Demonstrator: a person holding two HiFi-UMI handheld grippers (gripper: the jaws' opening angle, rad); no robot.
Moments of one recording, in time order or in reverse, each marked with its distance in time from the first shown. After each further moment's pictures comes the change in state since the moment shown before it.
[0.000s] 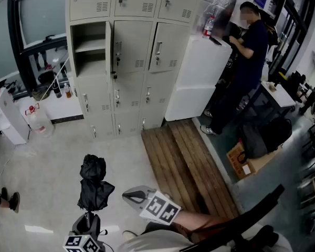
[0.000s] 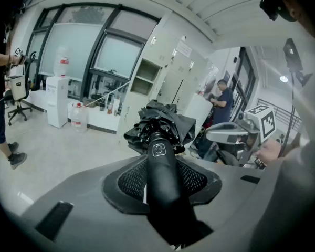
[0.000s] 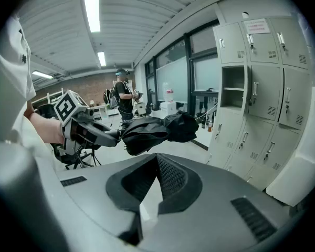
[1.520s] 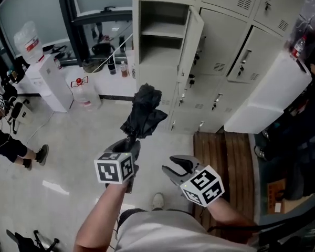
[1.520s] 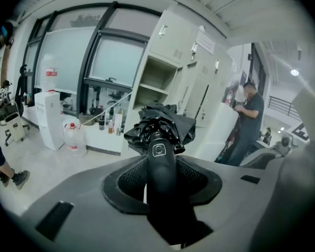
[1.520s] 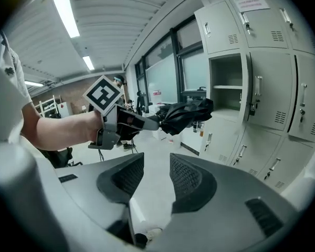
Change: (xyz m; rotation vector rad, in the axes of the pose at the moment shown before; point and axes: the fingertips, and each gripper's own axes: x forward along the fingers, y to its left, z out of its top) left arm 0.256 0.116 0.292 0.040 -0.070 0.095; right arm 0.128 -0.223 0.119 0.045 -0.012 -0.017
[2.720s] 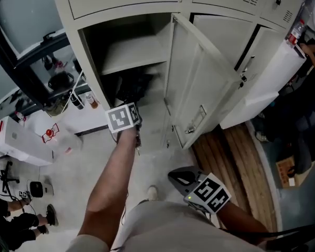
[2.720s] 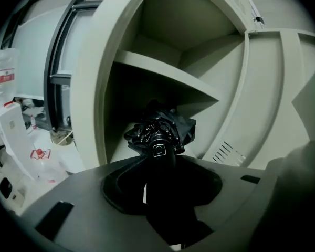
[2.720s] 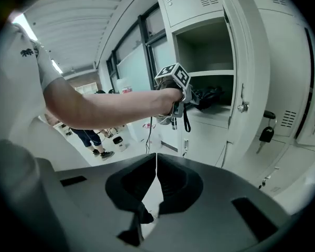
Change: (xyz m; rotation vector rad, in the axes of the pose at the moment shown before) left arm 0.417 0.111 0.288 0.071 0.052 -0.042; right arm 0.159 -0.214 0.110 0.194 0.078 -0.147
